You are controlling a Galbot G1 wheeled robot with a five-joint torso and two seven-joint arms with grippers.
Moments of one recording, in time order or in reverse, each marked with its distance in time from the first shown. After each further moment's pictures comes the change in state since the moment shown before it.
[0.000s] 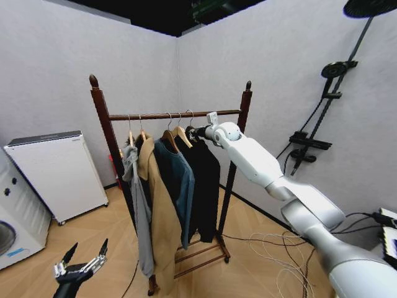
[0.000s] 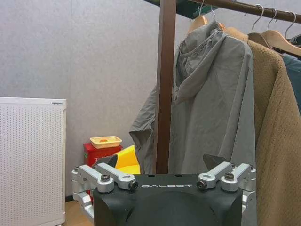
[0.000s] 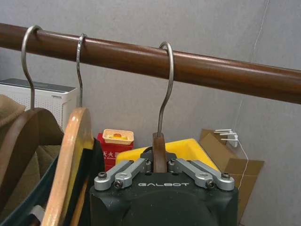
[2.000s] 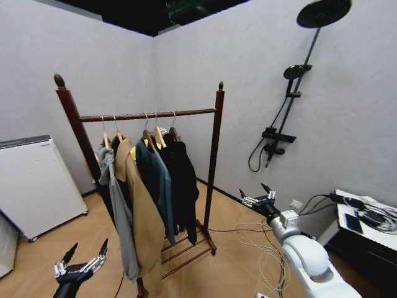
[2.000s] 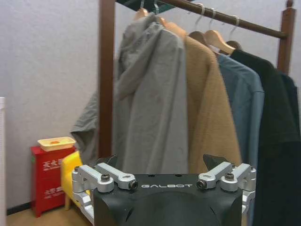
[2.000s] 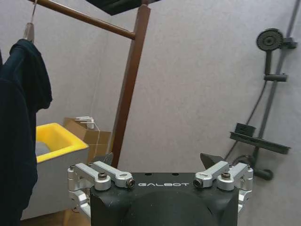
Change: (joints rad) left arm 0.000 0.000 0.000 0.000 0.000 0.000 0.000; right arm -1.547 -0.149 0.972 1.133 -0.469 0.233 0.203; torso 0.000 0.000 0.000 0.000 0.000
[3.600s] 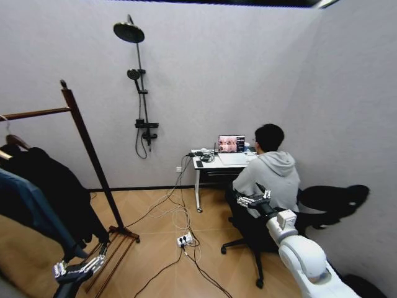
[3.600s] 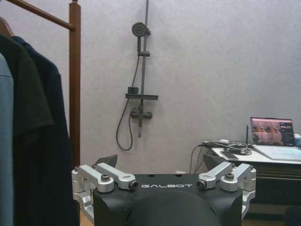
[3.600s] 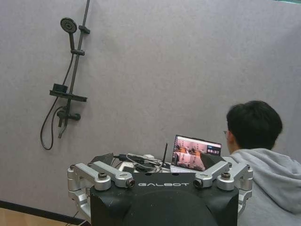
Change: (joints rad) left arm 0.000 0.000 0.000 0.000 0.000 0.000 0.000; right arm 0.004 0.002 -0.021 0.013 0.024 0.001 -0.012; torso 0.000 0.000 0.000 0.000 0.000
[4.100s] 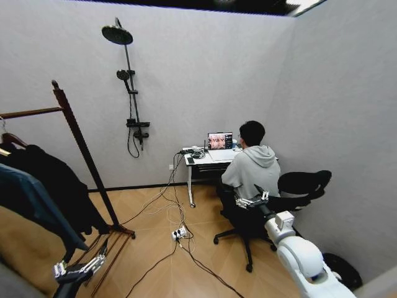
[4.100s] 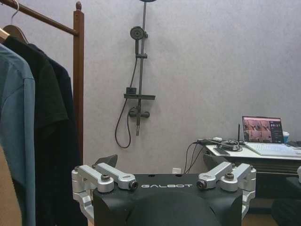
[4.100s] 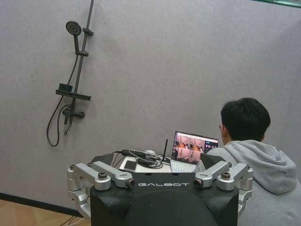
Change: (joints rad) left arm 0.000 0.000 0.000 0.000 0.000 0.000 0.000; right arm 0.002 0.004 -0.018 -0.022 -0.004 0.020 -0.009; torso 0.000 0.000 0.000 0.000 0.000
